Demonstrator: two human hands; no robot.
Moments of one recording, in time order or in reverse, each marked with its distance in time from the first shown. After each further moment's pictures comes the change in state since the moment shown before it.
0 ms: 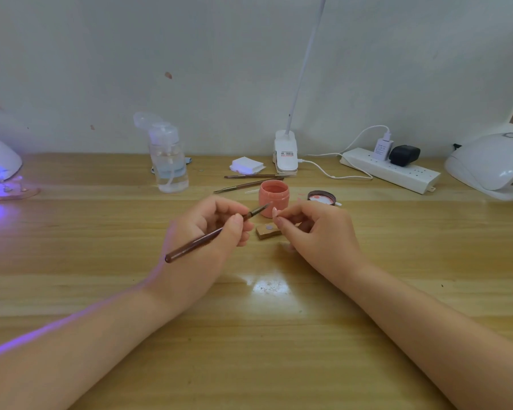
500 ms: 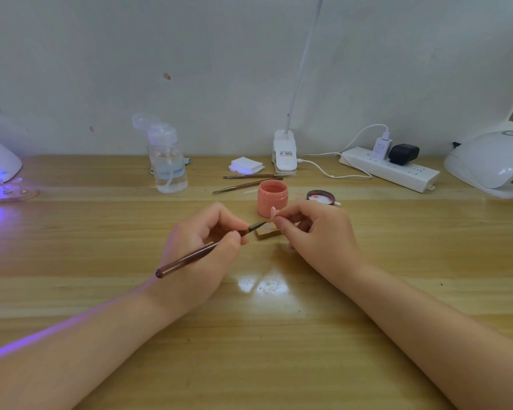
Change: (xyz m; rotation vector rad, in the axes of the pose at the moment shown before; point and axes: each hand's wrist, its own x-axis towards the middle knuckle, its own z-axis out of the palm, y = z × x) left_hand -0.003 0.000 -0.004 0.155 -0.063 0.049; right_hand -0.001 0.001 0.000 0.011 -0.008 -0.019
